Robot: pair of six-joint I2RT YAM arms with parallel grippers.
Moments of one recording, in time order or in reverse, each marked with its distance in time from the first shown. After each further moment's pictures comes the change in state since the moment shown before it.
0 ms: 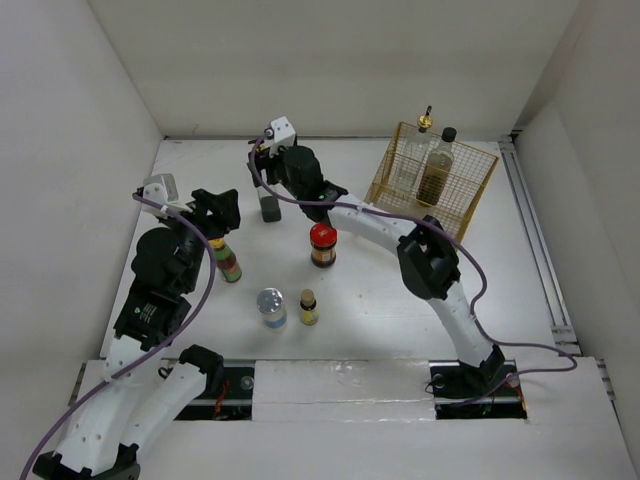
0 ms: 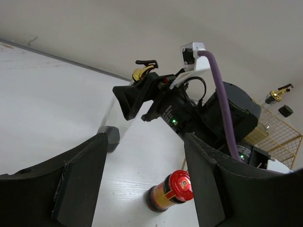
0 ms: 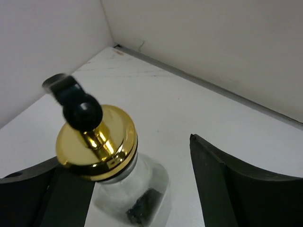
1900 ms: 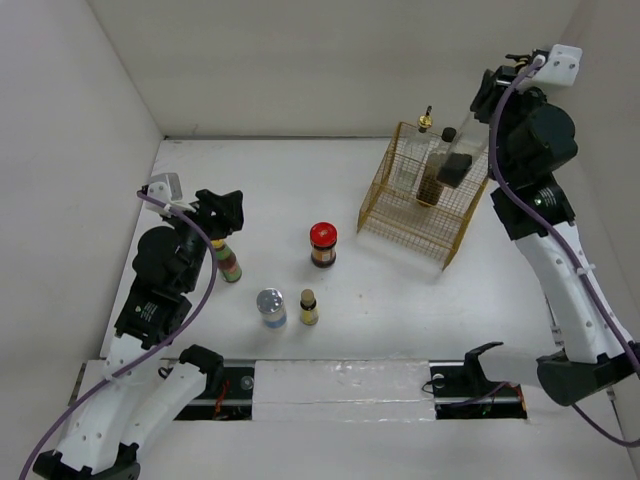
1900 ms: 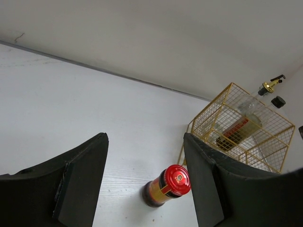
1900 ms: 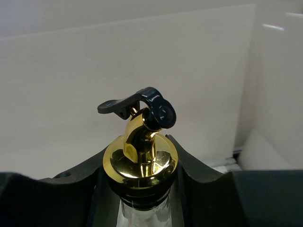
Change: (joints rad) left arm 0.000 0.006 0.000 0.000 0.051 -0.001; right arm -0.446 -1.060 -0.386 -0.250 0.337 -0.112
